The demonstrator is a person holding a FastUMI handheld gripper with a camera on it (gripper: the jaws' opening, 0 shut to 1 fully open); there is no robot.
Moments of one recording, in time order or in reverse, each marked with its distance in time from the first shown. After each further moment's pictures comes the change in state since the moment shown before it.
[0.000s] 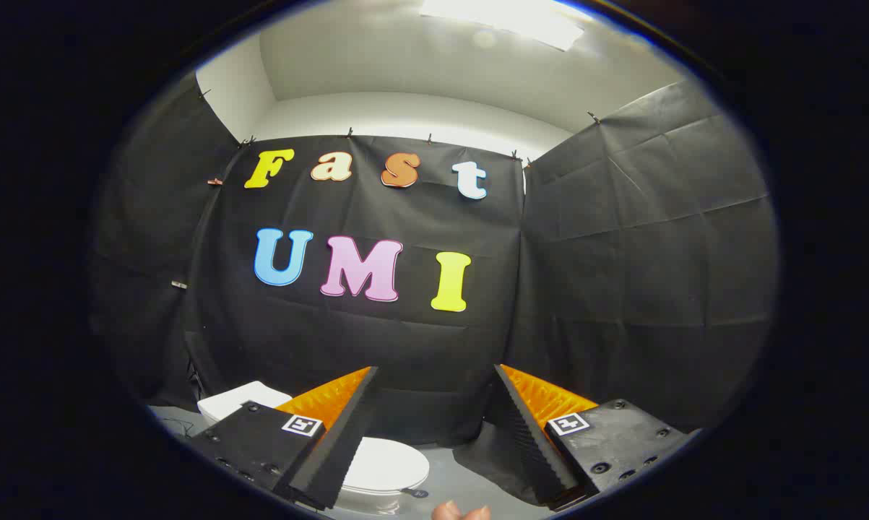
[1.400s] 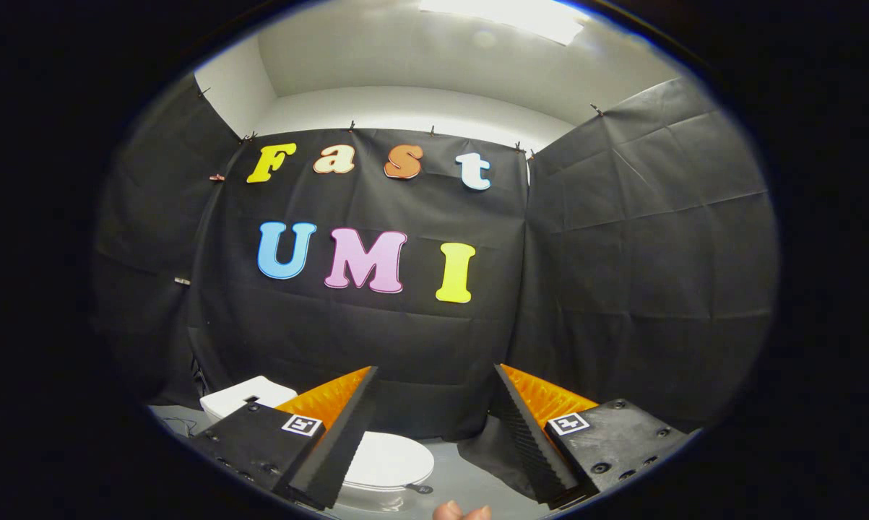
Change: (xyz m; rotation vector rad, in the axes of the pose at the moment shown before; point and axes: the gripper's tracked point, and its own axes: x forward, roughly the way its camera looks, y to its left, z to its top) arm 0.005 0.004 -0.016 0.012 0.028 0.017
